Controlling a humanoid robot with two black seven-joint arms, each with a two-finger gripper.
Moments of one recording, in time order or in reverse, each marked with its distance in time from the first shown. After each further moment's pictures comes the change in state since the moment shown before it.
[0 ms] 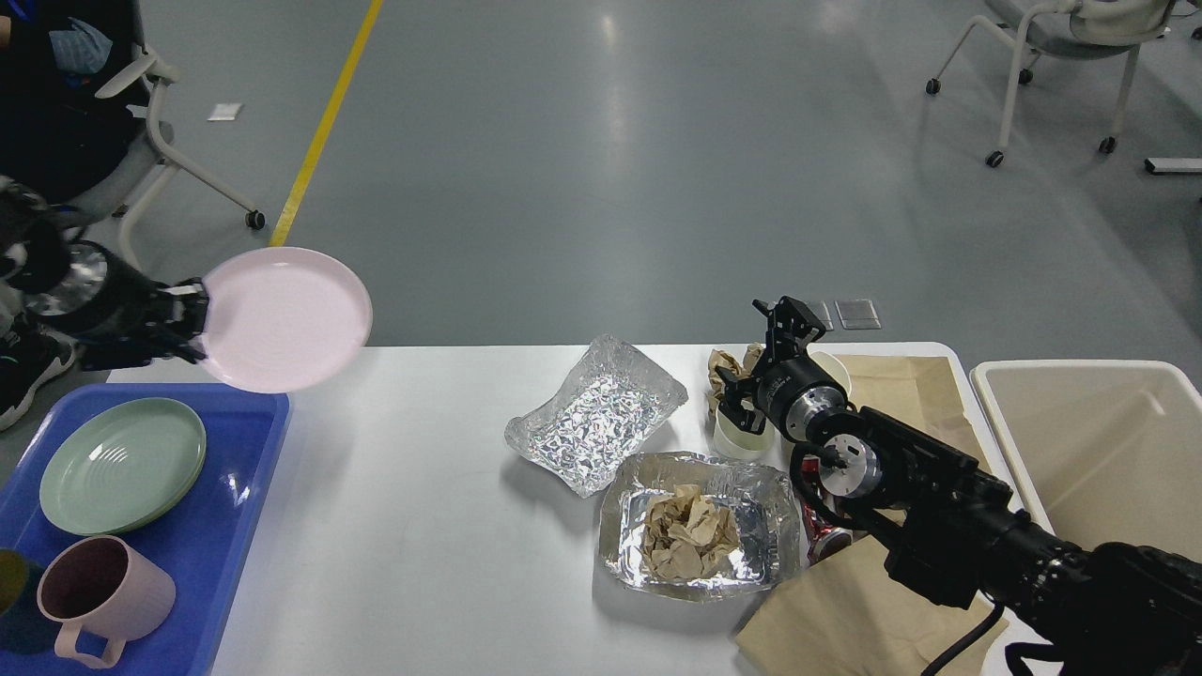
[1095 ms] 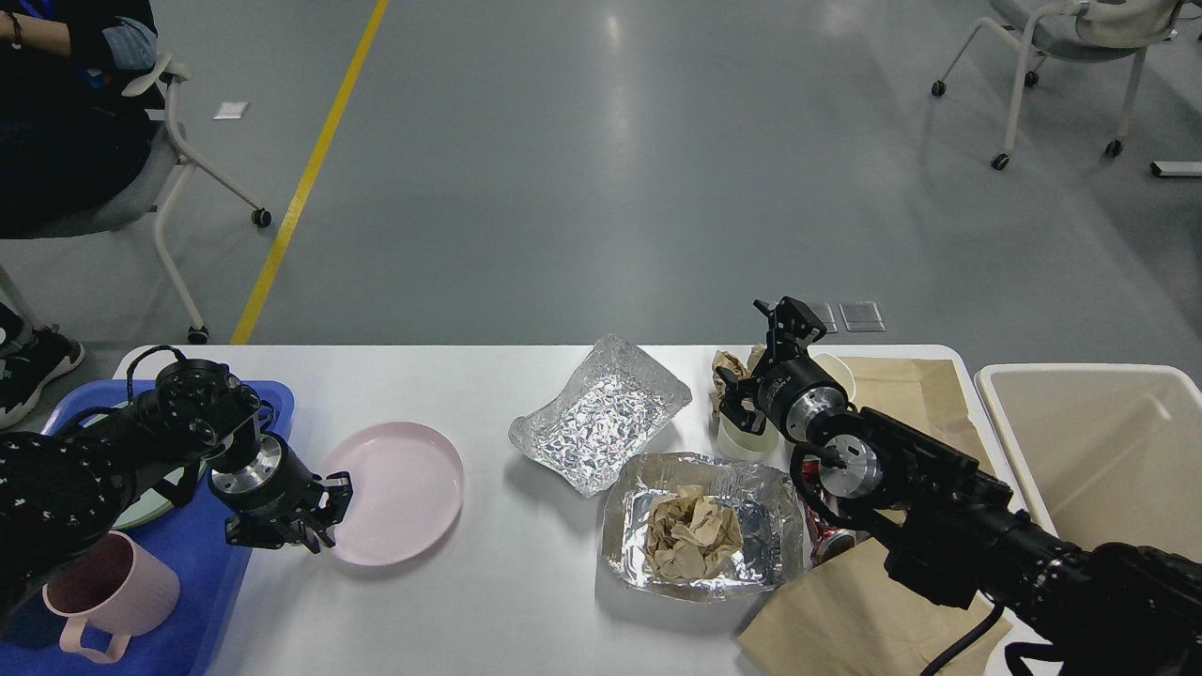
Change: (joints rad) left arm 0.292 -0.329 0.084 -0.001 0.002 0.043 0.003; right arm 0.000 0.000 0.000 0.000 0.000 0.000 0.000
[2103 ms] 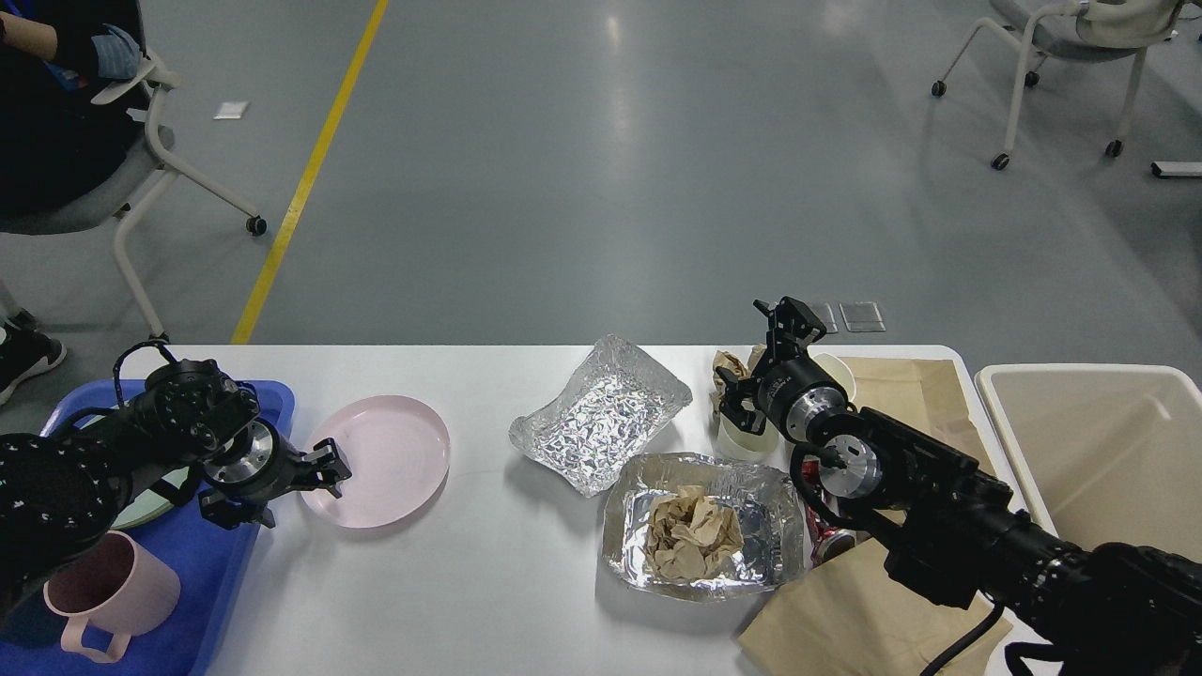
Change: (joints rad) left arm 0.005 0.007 0.020 0.000 -0.002 0.214 -0.004; right arm 0.000 0.000 0.000 0.000 0.000 0.000 0.000
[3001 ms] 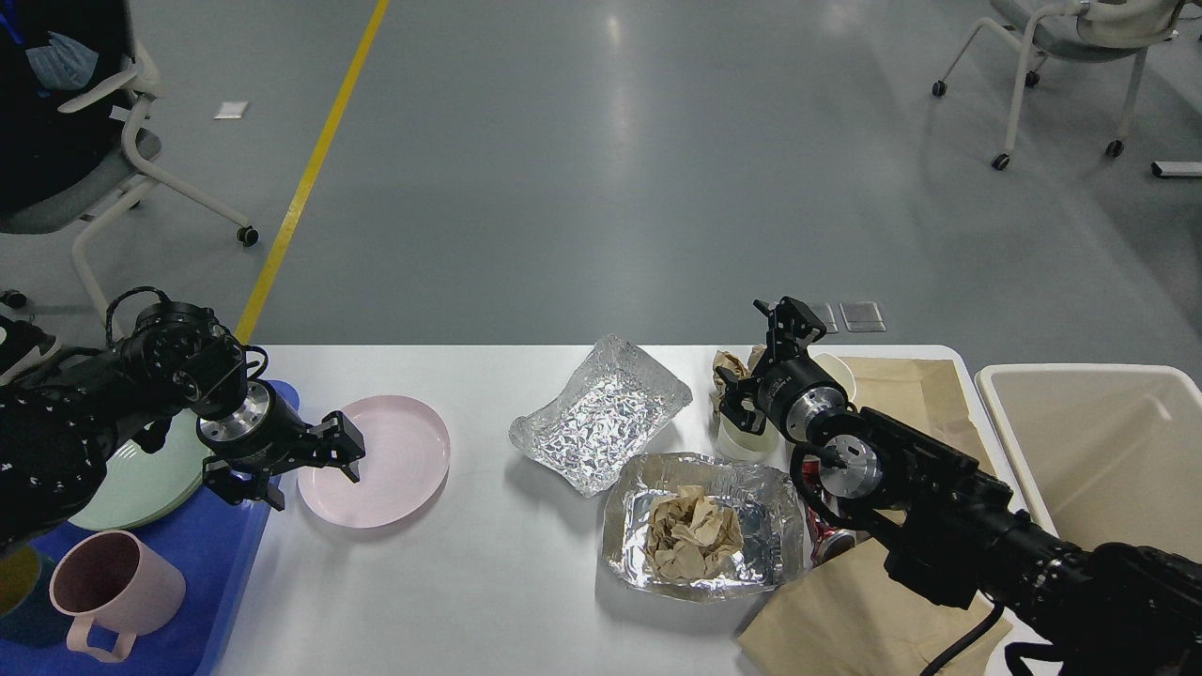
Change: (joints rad) left arm -0.094 0.021 0.097 0.000 0.000 -0.251 -0.120; right arm 0.000 0.000 0.000 0.000 0.000 0.000 0.000
